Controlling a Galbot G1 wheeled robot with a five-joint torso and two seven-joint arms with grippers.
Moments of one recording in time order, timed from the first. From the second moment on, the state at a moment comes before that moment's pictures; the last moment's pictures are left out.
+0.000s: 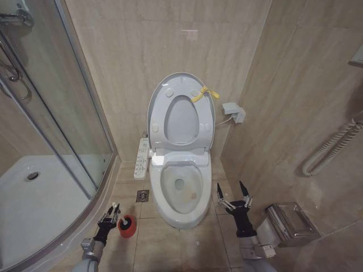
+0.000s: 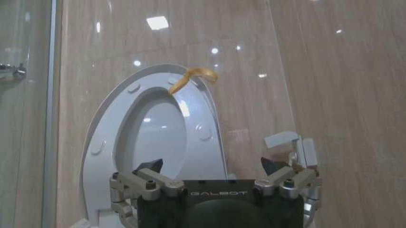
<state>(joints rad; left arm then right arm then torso) 1.15 -1.36 -0.70 -1.06 -0.28 -0.44 0.41 -1.49 1.43 0.54 1.78 0.31 0.62 -0.17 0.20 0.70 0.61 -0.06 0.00</state>
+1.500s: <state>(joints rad) 1.66 -1.35 -0.73 -2.21 -0.40 -0.29 0.08 -1.48 1.43 0.53 1.78 0.32 0.63 -0.18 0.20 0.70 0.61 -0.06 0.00</state>
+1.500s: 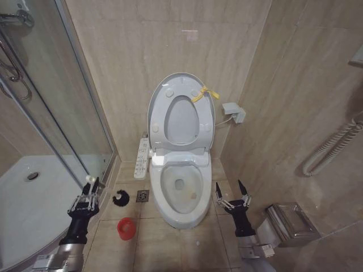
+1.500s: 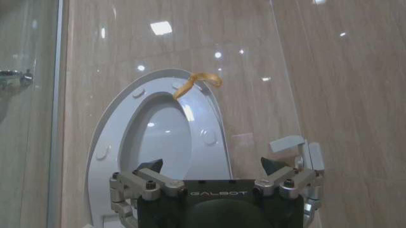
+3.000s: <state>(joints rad) 1.02 -1.29 -0.19 -1.55 -0.61 -0.38 0.36 -1.49 1.47 0.60 1.67 0.30 0.65 -0.18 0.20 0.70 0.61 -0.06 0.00</state>
